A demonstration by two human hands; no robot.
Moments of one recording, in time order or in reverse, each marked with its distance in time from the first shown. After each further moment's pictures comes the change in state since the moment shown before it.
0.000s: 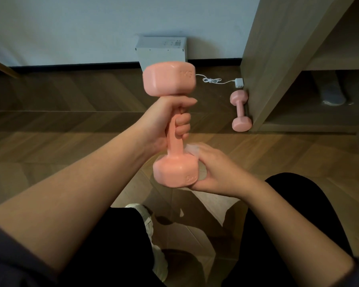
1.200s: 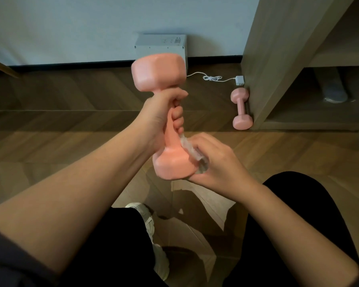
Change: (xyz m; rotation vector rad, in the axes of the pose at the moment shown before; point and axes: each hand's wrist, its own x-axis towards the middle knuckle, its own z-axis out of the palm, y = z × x) left_hand 0.000 0.001 0.002 -0.034 0.244 0.036; right_hand -0.003 -0.007 0.008 -0.096 0.295 -0.080
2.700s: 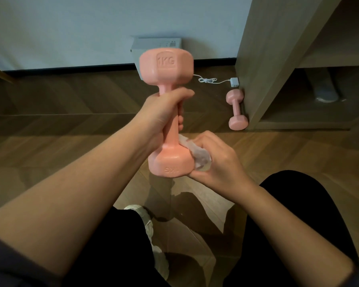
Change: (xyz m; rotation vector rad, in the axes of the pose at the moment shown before) left_hand -0.010 0.005 0.009 0.187 0.055 0.095; right_hand -0.007 -0.003 0.001 -0.103 0.137 -0.012
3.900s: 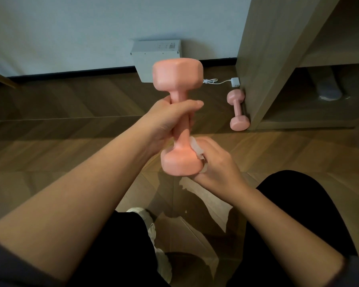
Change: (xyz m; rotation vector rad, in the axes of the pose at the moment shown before) left_hand 0.015 -0.008 0.005 0.026 -0.179 0.049; right_hand -0.004 0.017 0.015 0.018 -0.007 0.137
